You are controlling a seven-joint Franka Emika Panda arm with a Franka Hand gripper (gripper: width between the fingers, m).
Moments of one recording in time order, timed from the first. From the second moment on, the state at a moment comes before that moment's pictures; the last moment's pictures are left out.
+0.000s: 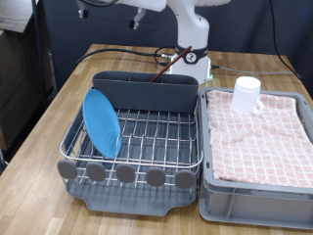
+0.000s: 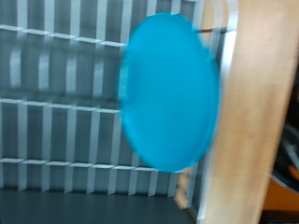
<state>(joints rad) 0.21 -0.09 -0.44 -2.00 -0.24 1.95 0.47</state>
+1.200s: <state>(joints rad) 0.29 -0.19 -0.24 -2.09 -0.08 1.82 0.70</state>
